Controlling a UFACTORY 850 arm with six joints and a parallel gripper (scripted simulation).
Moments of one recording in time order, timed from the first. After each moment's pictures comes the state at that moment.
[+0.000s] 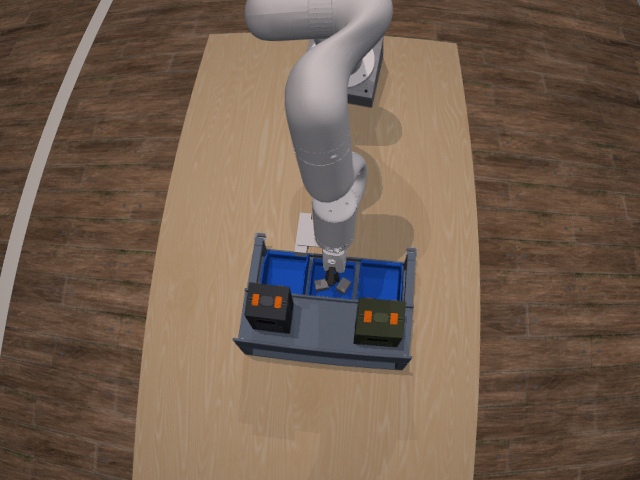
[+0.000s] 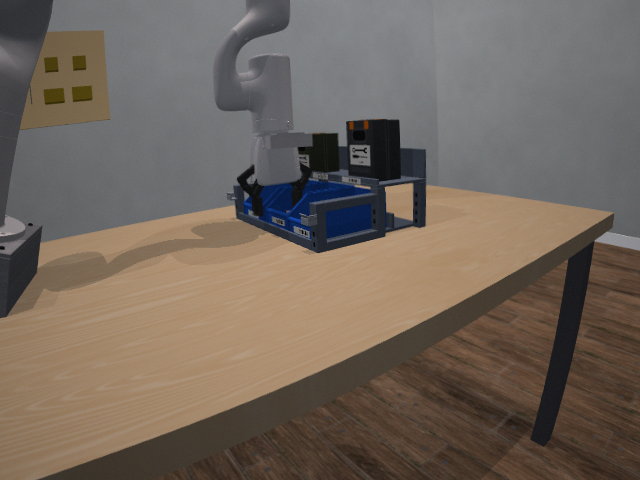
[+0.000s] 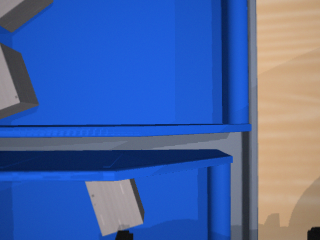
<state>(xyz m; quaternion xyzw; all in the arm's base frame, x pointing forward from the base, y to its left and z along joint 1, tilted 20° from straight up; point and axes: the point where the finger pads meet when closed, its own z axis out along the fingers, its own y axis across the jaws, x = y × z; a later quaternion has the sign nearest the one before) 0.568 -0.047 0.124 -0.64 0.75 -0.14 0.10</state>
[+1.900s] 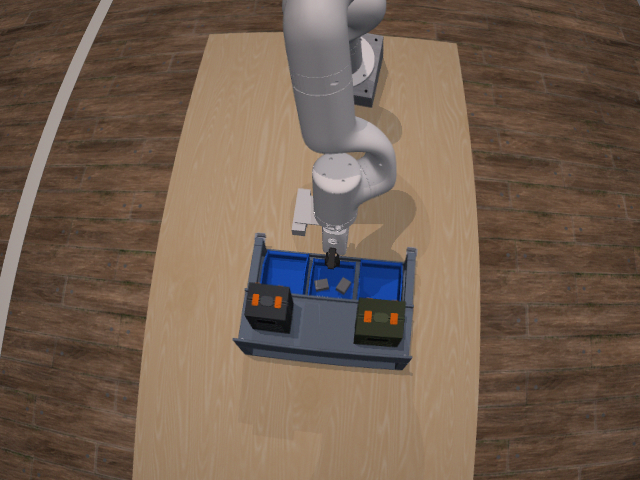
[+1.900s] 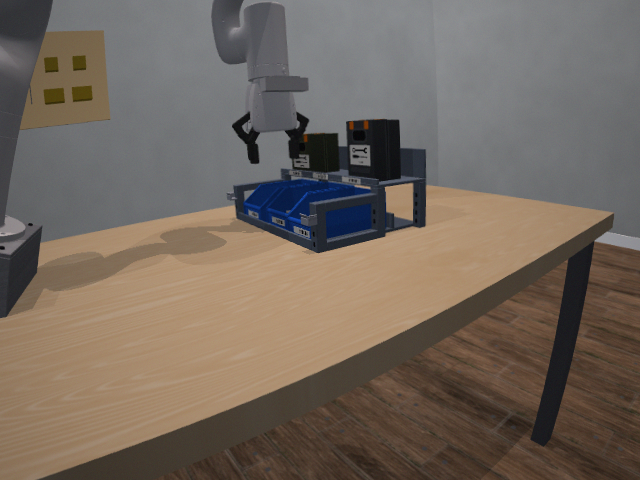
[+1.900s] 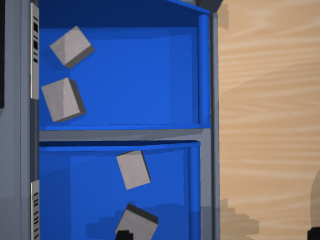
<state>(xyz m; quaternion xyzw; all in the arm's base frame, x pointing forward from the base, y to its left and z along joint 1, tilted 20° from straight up) 0.533 -0.038 0.226 -0.64 0.75 -0.15 0.10</state>
